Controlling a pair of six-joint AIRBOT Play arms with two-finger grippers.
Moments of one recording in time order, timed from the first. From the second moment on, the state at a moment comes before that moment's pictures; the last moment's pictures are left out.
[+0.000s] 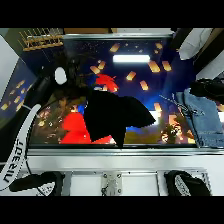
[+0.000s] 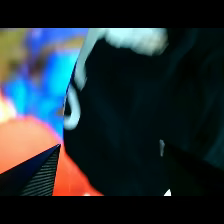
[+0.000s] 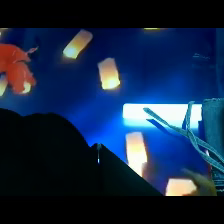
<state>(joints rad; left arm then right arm) -0.32 -1.40 1.34 1.44 -1.24 -1.74 -0.24 -0.81 1.10 -1.11 1.00 1.30</state>
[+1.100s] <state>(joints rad) -0.36 -1.31 0.78 1.09 -0.91 -1.72 -0.30 -0.83 0.95 -1.24 1.14 1.49</state>
